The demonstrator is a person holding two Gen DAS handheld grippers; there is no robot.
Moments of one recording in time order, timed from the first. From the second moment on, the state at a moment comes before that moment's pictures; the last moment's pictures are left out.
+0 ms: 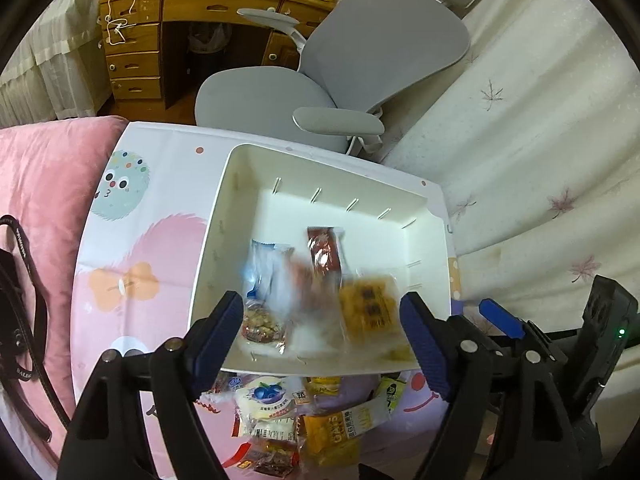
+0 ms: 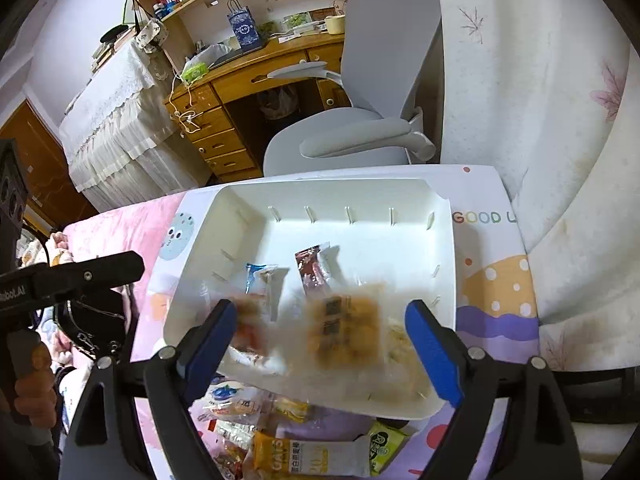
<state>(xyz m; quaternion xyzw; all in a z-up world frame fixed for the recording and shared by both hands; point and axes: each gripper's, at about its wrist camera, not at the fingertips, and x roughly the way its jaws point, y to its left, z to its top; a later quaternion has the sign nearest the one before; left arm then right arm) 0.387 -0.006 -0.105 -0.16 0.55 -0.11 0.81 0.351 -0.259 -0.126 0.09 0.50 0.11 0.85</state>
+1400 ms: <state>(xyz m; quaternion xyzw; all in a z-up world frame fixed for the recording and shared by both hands) 0.179 0.080 -0.132 -0.18 0.59 -0.08 0.78 0.154 -0.208 -0.120 0.09 0.49 0.09 0.86</state>
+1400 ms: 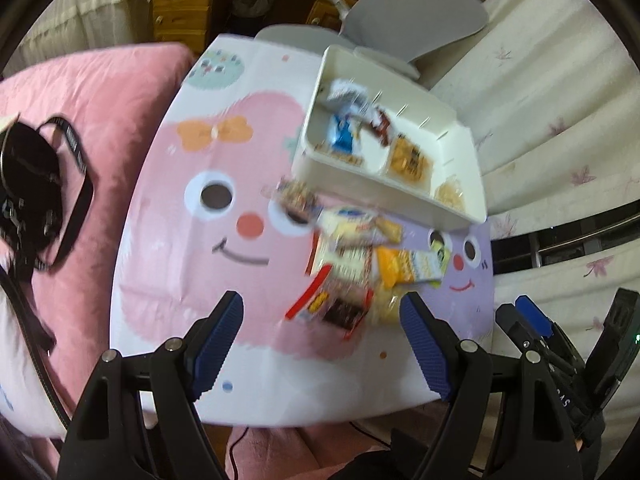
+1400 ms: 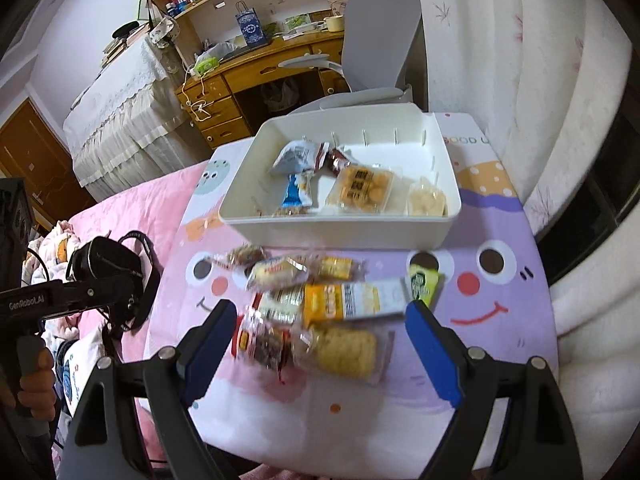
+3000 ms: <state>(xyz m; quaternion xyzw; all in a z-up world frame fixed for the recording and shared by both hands) 0.192 -0.006 -0.302 -0.39 0.64 0.16 0.64 0.194 -0.195 -0.276 -0.13 0.58 0.36 0.72</state>
